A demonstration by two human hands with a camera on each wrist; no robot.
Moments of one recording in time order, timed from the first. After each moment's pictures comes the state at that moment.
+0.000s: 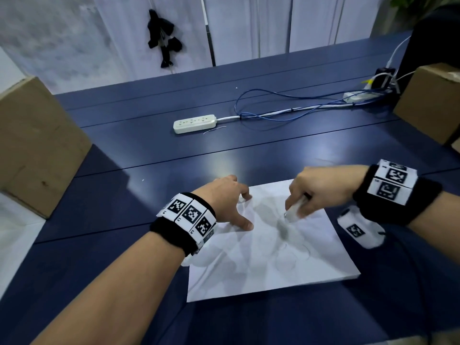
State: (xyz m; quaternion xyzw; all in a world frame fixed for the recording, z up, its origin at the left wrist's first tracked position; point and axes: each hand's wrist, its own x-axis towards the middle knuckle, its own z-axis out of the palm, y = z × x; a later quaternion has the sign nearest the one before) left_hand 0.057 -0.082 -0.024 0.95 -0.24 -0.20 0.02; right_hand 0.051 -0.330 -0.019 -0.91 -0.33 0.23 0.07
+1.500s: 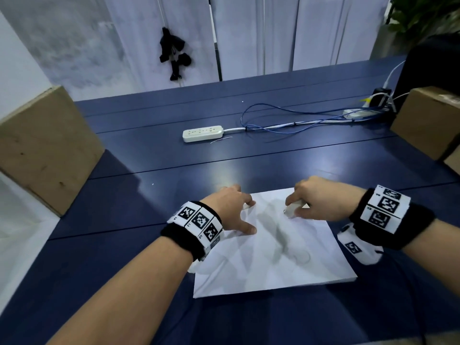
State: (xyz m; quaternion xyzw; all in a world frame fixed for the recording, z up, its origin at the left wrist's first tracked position) left_hand 0.043 -0.077 -0.027 0.95 -0.23 -0.19 0.01; right_hand 0.024 -0.320 -0.024 -0.96 -0.26 0.09 0.04
